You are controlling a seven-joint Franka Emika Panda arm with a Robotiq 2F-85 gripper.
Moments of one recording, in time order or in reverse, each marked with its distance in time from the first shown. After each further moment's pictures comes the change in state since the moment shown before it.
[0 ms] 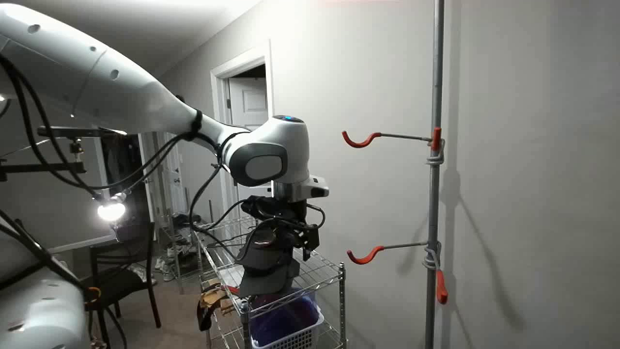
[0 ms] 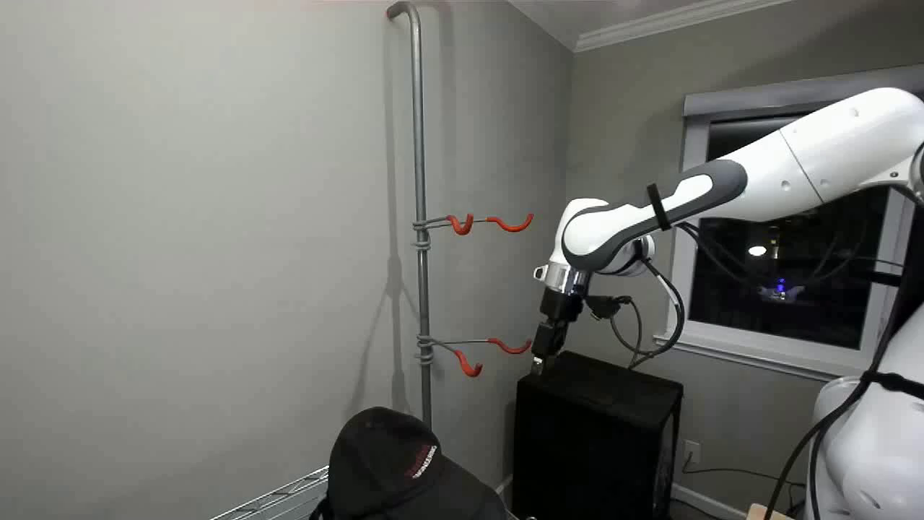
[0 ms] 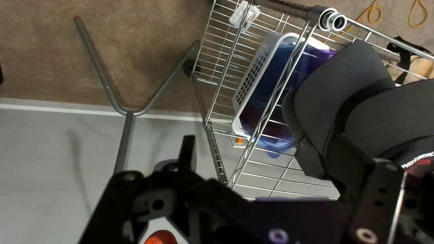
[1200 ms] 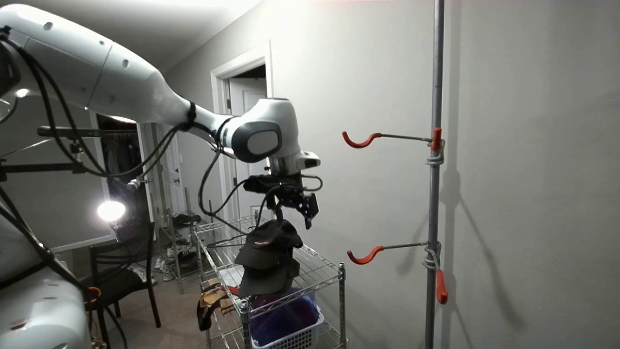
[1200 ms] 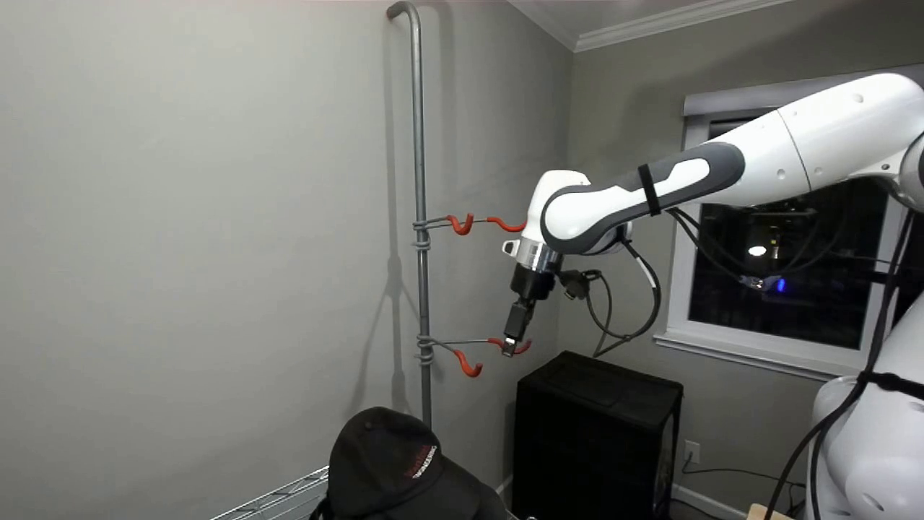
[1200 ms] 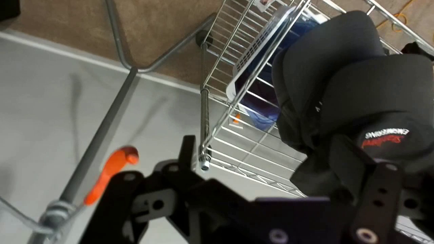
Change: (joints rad) arm 0.018 0.036 0.124 0.141 -0.069 0.001 0.001
